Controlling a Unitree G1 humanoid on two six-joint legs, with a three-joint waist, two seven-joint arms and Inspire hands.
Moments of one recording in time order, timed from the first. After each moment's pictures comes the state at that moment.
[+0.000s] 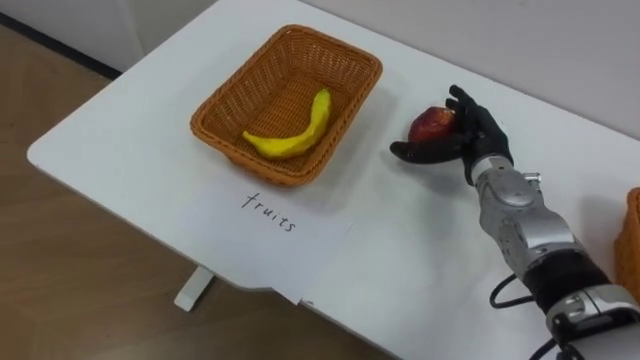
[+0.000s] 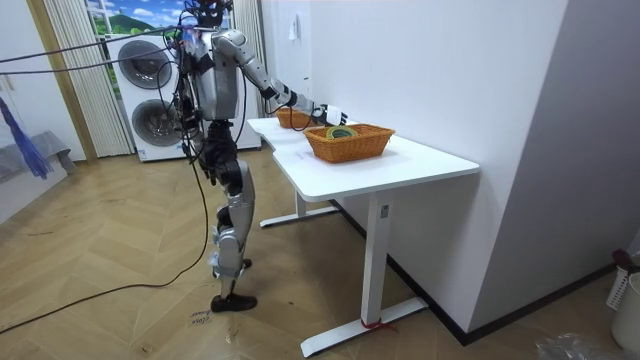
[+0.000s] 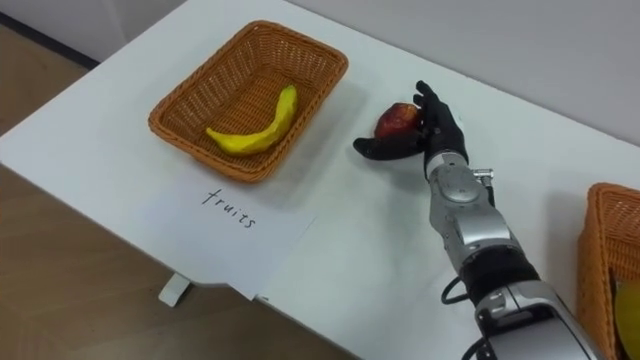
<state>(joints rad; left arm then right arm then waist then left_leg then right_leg) 0.29 0.18 -0.03 0.85 0.50 0.12 0.35 -0.59 -0.33 0.25 0.82 0.39 0.01 -0.18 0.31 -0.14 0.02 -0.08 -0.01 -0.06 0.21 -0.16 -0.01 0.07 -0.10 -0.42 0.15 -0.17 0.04</state>
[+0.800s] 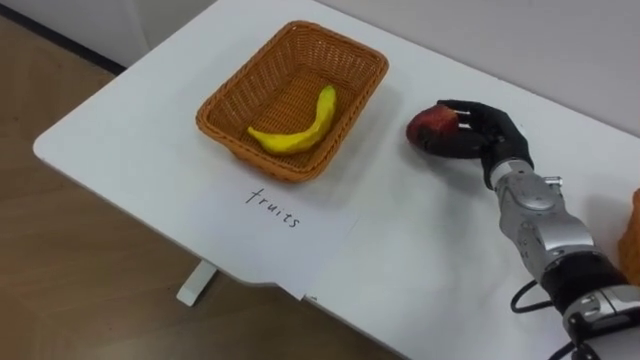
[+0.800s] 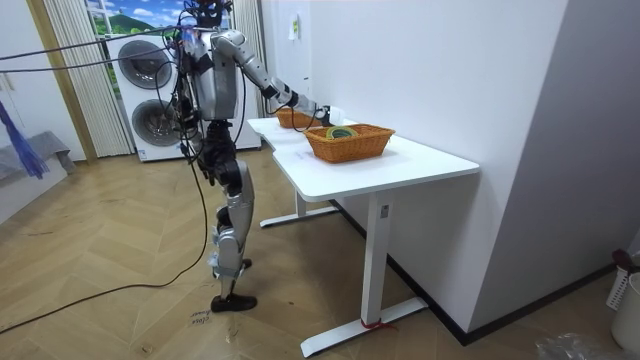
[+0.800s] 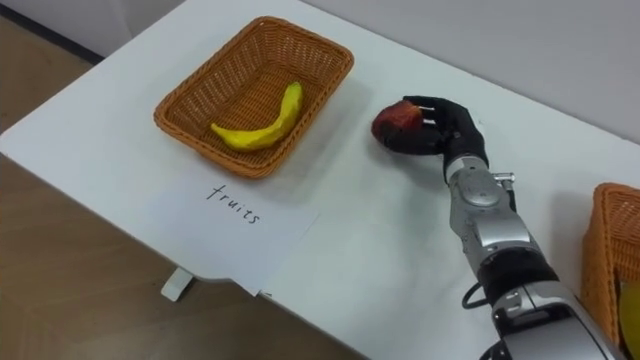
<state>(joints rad) 0.29 0.19 -0.03 0.85 0.50 0.10 0.34 -0.59 -0.38 0.25 0.88 0.40 -0.04 -0.14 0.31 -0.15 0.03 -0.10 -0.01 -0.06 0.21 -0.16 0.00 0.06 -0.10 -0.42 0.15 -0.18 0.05</state>
